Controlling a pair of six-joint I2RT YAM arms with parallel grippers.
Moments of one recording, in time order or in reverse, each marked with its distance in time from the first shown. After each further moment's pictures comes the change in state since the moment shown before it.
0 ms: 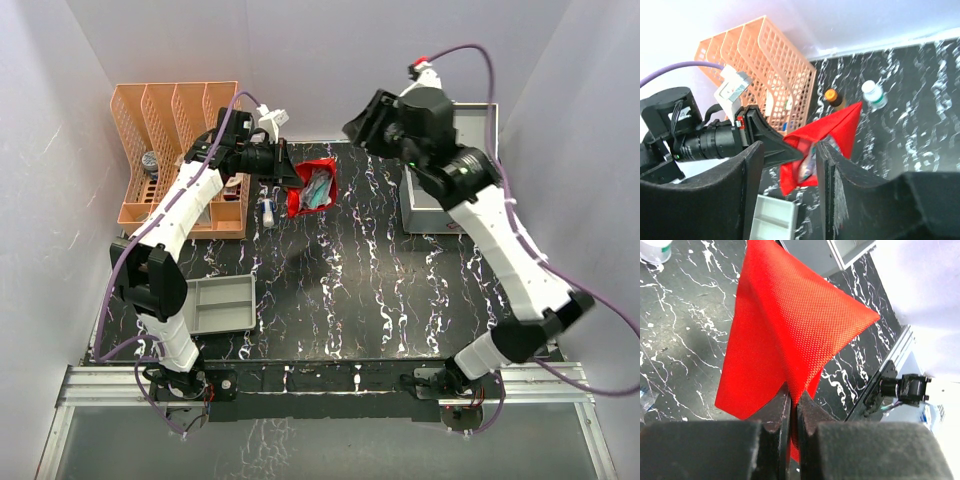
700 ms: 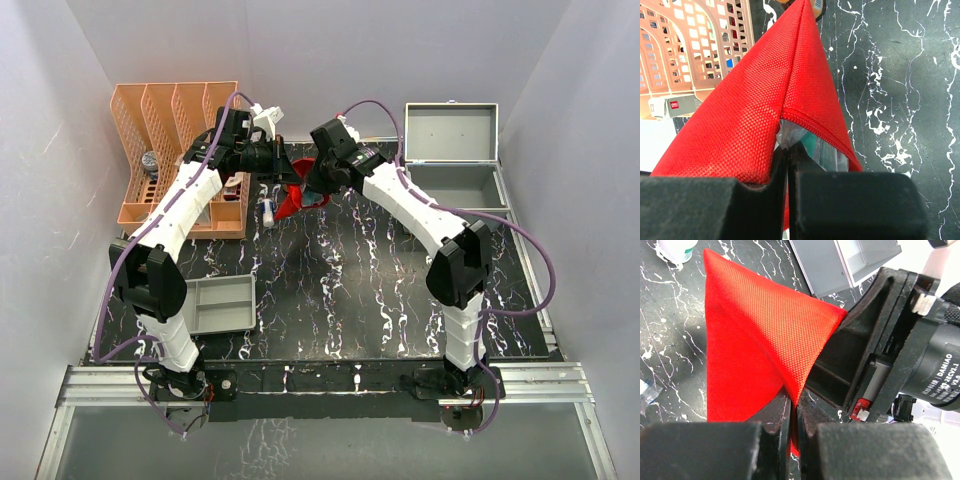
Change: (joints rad) left arm 0.002 -0.003 0.000 0.013 -0.056 -0.074; right arm 0.075 0.438 0.090 -0.140 -0.024 0.187
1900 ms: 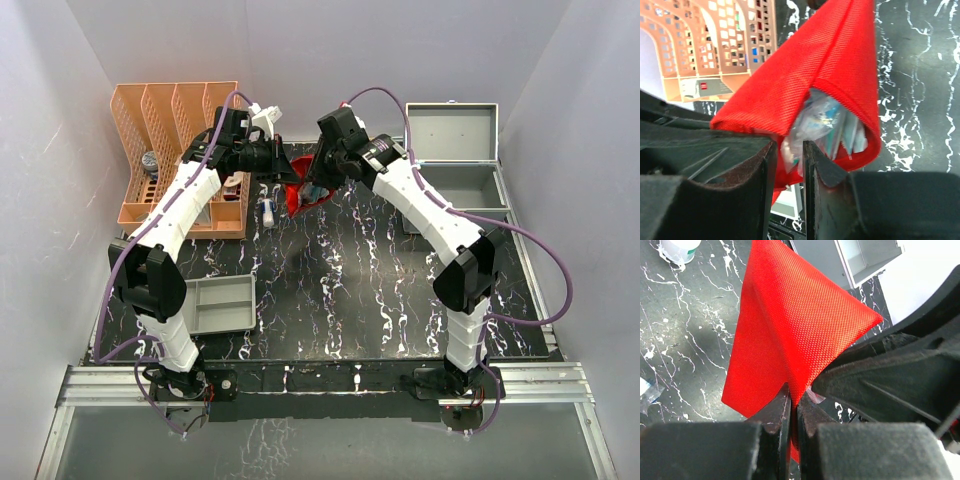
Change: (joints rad) left arm 0.008 0.000 0.000 -0.001 0.001 0.001; right arm 0.006 -0.053 0.090 -0.090 -0.059 -0.019
